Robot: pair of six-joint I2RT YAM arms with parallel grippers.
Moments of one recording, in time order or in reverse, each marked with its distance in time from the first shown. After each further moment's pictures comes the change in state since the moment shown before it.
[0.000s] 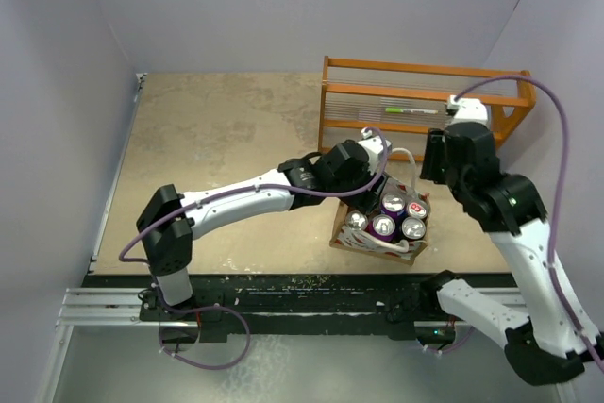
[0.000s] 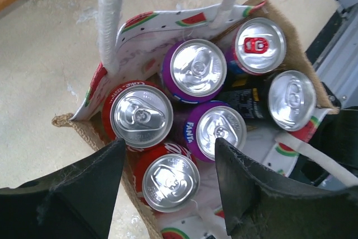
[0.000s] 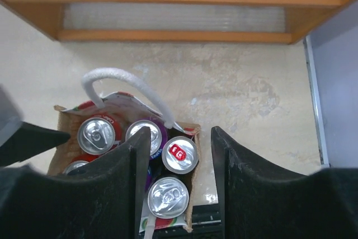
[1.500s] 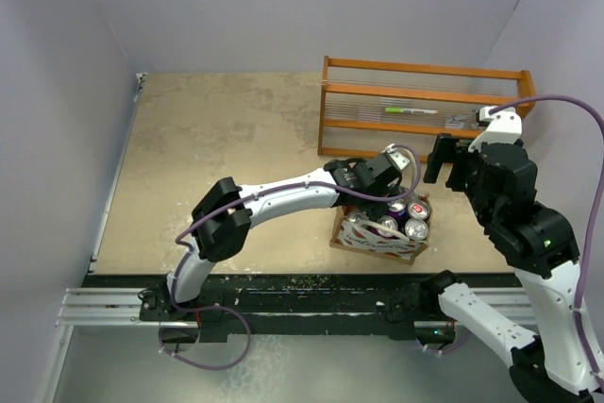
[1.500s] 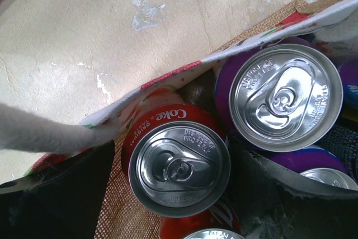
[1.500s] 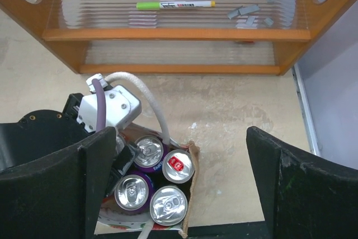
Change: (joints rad) left arm -0.036 0.355 0.306 -0.264 -0.222 0.083; right arm 0.000 -0.192 0.014 0.048 0.024 -0.042
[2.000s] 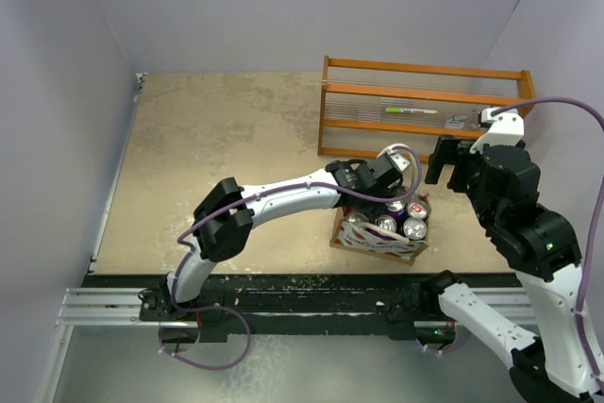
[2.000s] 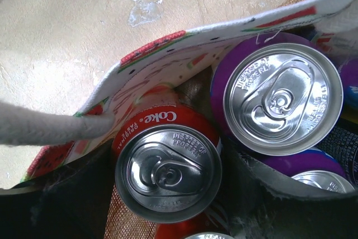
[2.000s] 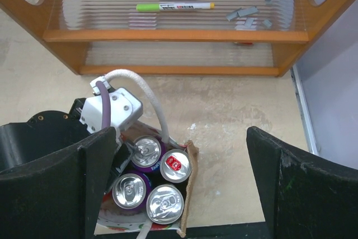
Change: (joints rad) left arm -0.005 0.017 0.016 -0.021 -0.006 0.002; right arm 0.000 -0.011 0.000 0.000 0.001 -0.012
